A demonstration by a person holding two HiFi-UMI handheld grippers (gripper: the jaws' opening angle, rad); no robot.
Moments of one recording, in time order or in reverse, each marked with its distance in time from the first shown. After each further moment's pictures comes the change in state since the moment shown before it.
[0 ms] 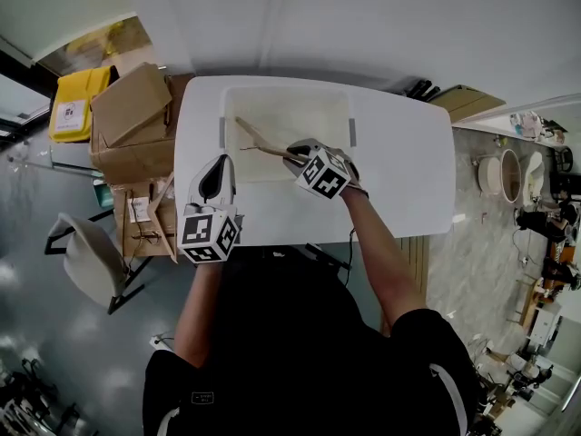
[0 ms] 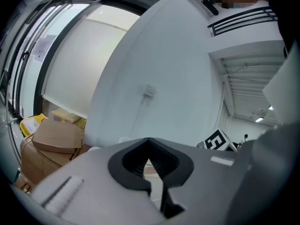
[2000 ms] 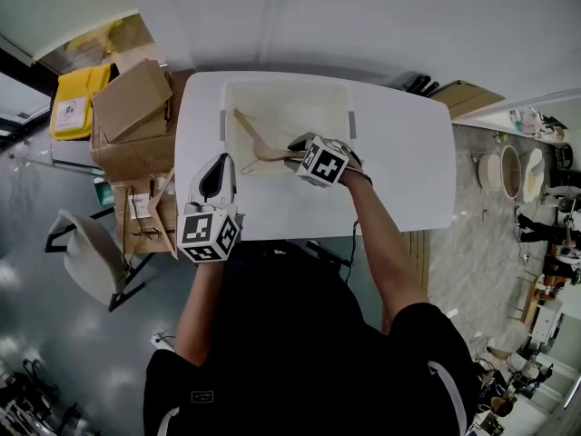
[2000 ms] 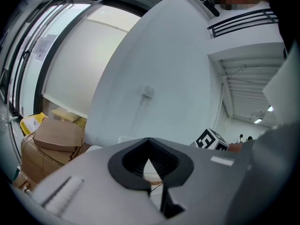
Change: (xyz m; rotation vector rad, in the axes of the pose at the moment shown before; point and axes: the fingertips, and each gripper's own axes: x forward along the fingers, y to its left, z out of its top) left arm -0.017 -0.006 -0.002 -0.011 -0.008 -0.011; right arm 0.004 0.020 -0.014 -0.029 0.116 0.158
